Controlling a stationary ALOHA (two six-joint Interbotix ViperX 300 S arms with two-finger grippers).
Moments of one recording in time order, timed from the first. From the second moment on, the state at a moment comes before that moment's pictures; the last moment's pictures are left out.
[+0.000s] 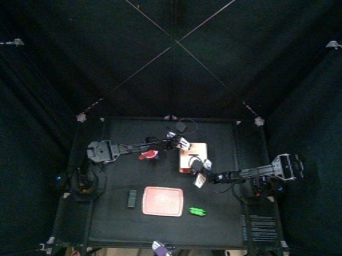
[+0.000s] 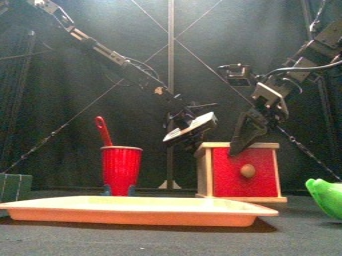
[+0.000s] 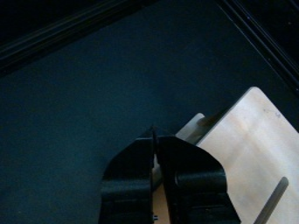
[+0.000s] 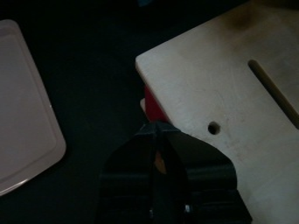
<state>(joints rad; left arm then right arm) 0.32 0.48 -0.07 0.63 0.37 -1.12 -0.02 -0.20 0.92 -1.36 0.37 1.70</state>
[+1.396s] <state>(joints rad) 0.32 0.36 -0.09 0.83 0.36 -1.12 0.04 -0.34 0.94 -1.38 0.38 1.70</state>
